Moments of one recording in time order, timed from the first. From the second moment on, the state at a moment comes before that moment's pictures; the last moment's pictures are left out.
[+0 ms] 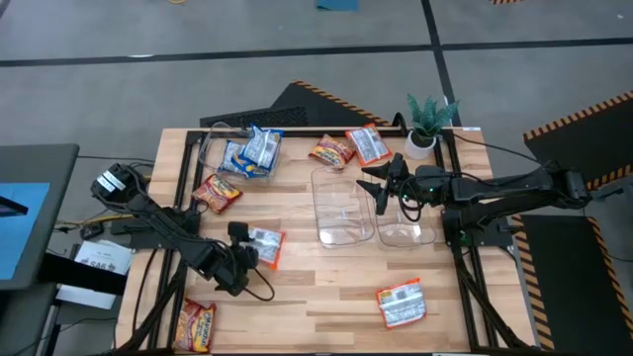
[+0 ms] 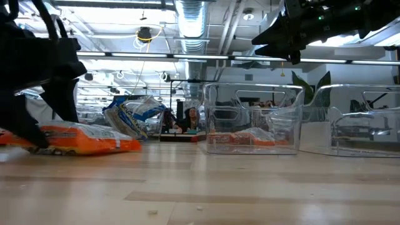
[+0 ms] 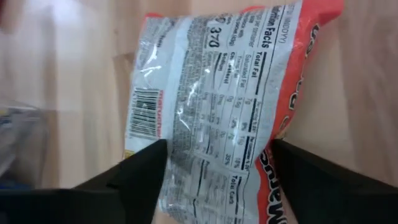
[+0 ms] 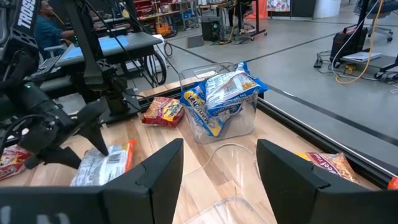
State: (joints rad) left arm -0.65 1.47 0.66 -0.53 -0.63 -0.42; right arm -0.10 0.99 0.49 0.37 0.29 0.21
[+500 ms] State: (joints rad) left arm -0.65 1.46 0.80 -0.68 -0.73 -0.39; right arm -0.10 0.99 0.49 0.37 0.29 0.21
